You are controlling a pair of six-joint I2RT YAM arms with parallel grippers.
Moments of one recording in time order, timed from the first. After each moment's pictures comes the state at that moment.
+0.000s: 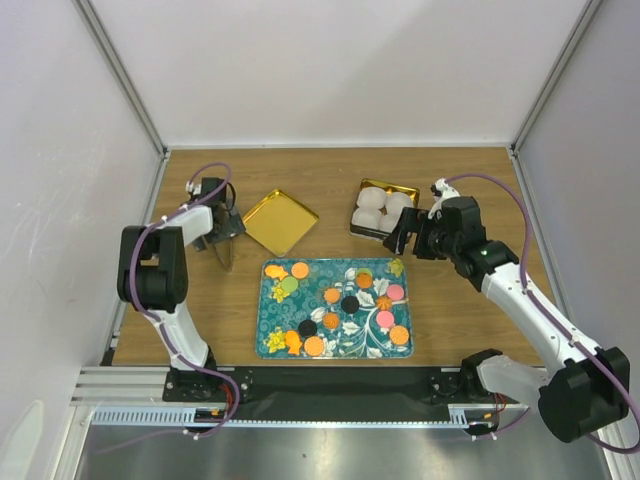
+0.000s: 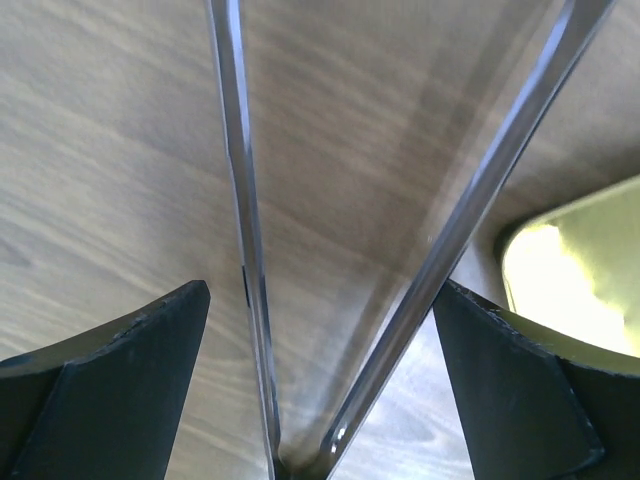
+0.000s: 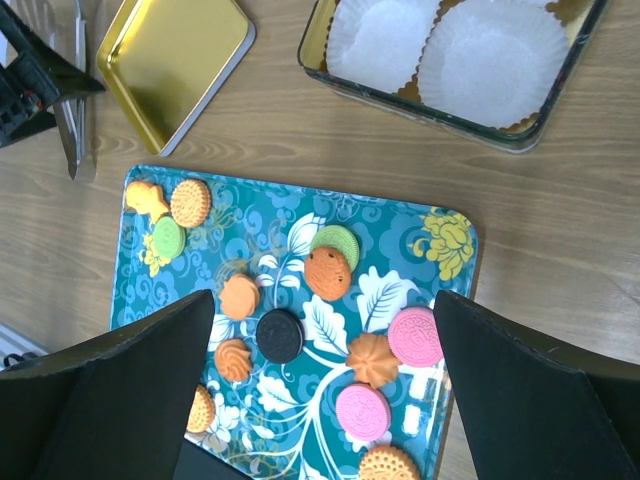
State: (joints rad) left arm -0.03 1.83 1.12 -0.37 -0.30 -0.46; right arm 0.36 1.09 0.87 -0.39 -0.20 0.46
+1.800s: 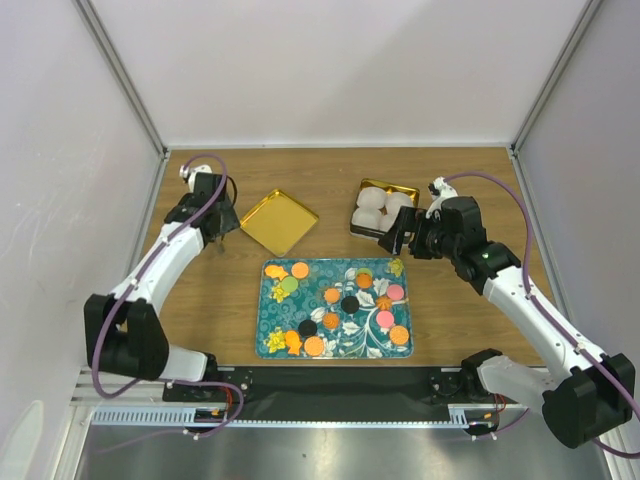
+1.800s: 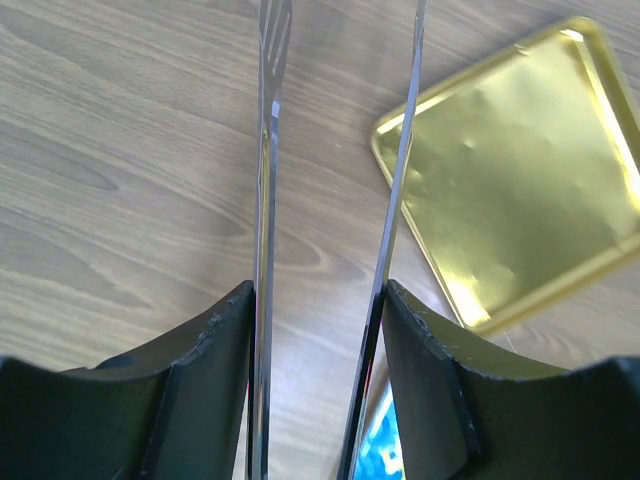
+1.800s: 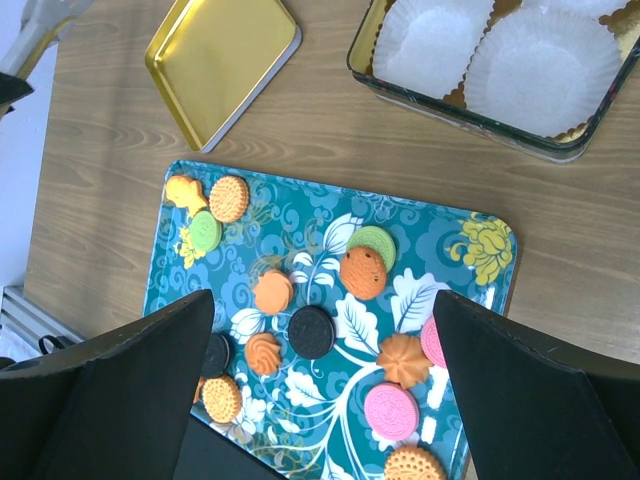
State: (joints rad) left arm -0.17 1.40 1.09 -0.55 -0.36 -0.46; right arm 0.39 1.07 0.88 -0.39 -0.23 0.49
